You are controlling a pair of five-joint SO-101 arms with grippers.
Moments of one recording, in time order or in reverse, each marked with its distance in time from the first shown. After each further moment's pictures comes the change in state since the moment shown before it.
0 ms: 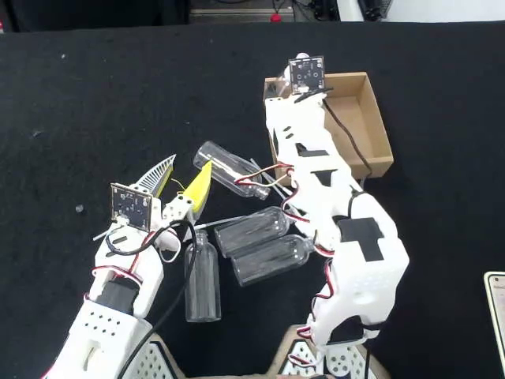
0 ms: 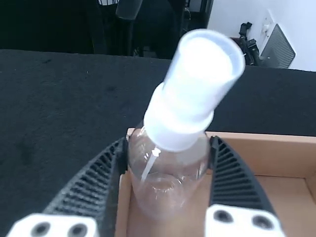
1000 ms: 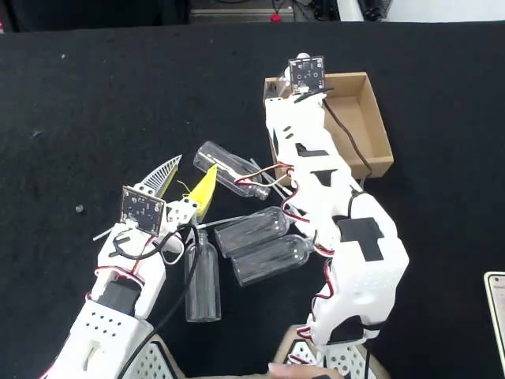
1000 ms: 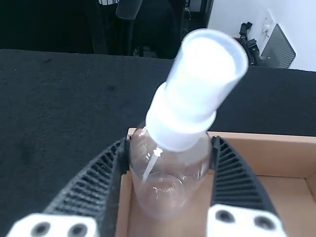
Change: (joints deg) left arm 1.8 0.0 0.5 -0.4 -4.7; right arm 0.0 0.0 0.0 0.0 0.0
